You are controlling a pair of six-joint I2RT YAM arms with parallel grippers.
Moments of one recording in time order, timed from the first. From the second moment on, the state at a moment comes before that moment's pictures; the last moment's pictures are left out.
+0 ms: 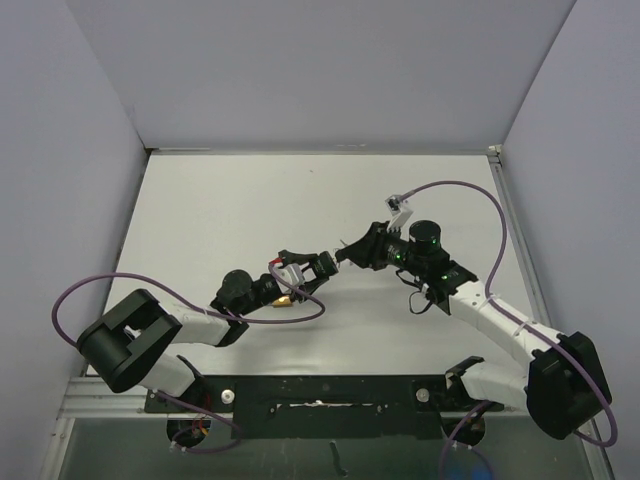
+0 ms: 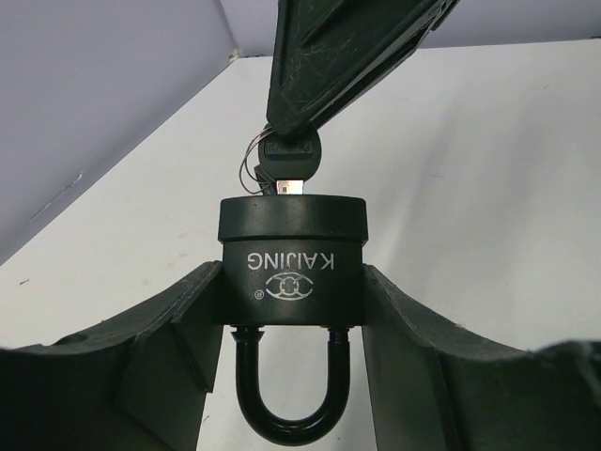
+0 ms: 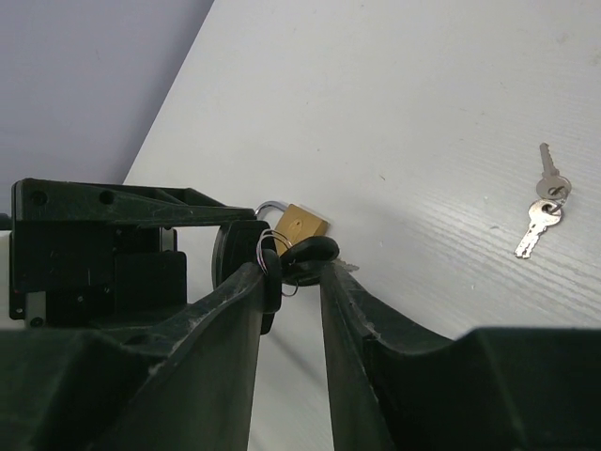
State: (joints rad) left arm -0.74 1.44 0.31 1.24 0.36 0.19; right arm 0.50 1.14 0.66 0.18 -0.38 0.58
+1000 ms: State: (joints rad) left arm -0.74 1.50 0.31 1.29 0.35 0.18; right arm 0.49 1.21 0.65 0.26 -0.46 0.61
